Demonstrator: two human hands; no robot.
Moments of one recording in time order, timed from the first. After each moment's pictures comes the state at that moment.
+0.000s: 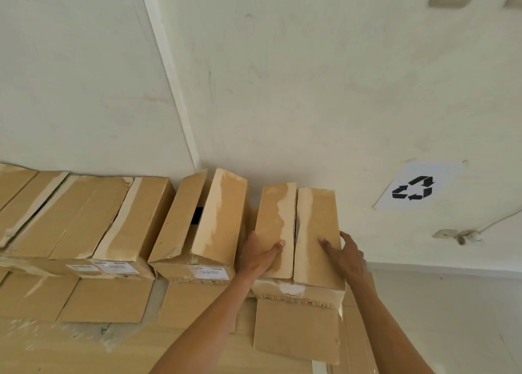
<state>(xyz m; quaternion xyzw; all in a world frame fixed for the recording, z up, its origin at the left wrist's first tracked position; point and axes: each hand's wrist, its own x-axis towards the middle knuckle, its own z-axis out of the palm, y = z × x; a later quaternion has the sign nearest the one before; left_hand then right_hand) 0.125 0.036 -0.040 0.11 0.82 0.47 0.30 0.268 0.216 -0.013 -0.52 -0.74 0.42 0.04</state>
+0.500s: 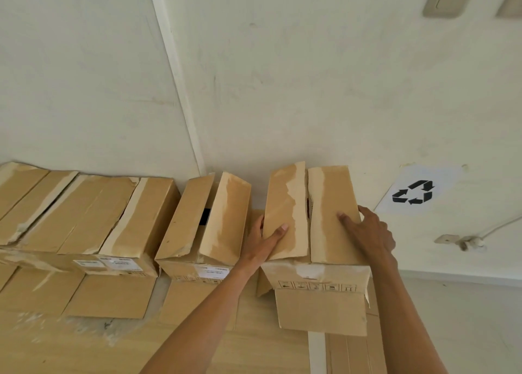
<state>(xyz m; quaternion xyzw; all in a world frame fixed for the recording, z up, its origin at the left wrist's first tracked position) 0.125 0.036 -0.006 0.17 0.73 0.58 0.32 0.273 0.245 0.074 -0.51 -0.81 0.28 0.05</state>
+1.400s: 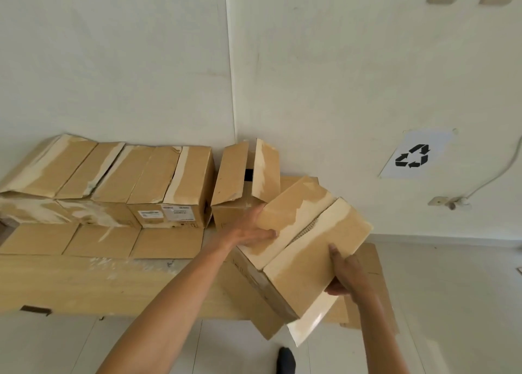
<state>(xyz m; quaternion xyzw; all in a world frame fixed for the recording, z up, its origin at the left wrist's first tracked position) 0.133 -0.192 0.022 0.37 0.80 0.32 0.35 0.390 -0.013 -0.035 -0.55 -0.64 0.54 0.00</state>
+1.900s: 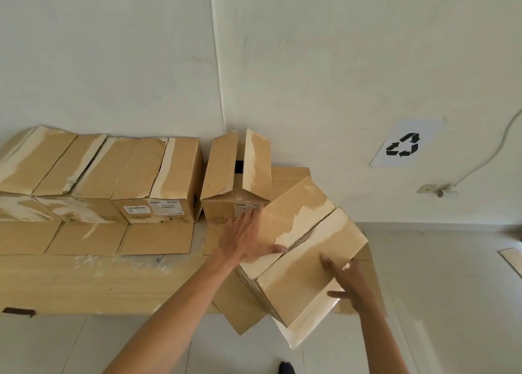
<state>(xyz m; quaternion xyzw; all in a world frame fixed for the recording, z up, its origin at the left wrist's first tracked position) 0.179 -0.189 0.000 0.46 0.88 0.11 0.02 0.419 -0.025 -0.037 -0.53 -0.57 0.62 0.09</state>
